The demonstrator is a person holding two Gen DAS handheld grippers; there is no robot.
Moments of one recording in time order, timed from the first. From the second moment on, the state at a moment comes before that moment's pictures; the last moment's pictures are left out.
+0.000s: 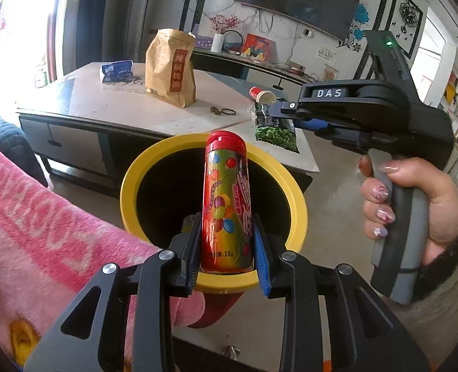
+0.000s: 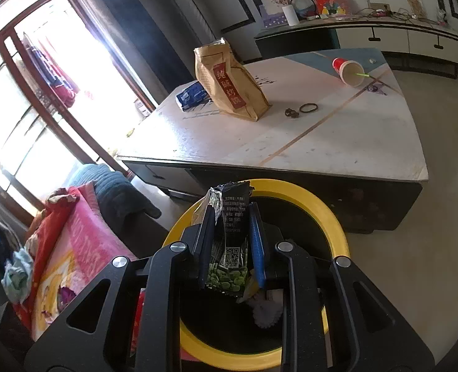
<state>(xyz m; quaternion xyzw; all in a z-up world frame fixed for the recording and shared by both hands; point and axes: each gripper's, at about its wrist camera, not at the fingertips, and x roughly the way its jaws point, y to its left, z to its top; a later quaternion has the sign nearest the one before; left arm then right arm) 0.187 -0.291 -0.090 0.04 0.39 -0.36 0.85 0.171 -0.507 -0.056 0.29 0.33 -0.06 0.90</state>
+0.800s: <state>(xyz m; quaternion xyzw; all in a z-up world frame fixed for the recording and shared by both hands) 0.192 -0.245 -0.055 -0.03 0.33 -0.30 0.89 0.159 -0.491 -0.030 0.26 0.30 -0.07 0.91</state>
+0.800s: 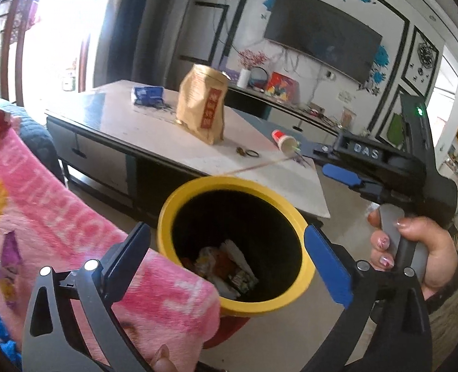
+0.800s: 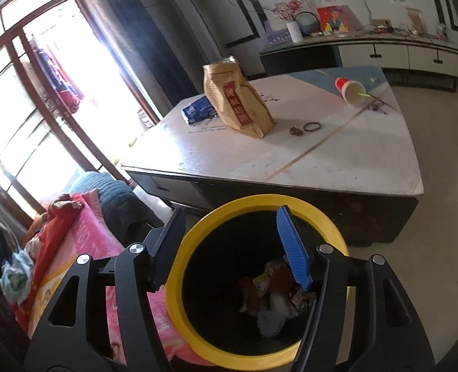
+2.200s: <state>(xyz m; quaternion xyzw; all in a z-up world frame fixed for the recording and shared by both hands) 0.164 -0.073 -0.009 -0.12 0.25 -0.11 0.95 0.142 -0.327 0.000 0.15 0.31 0.13 0.93</state>
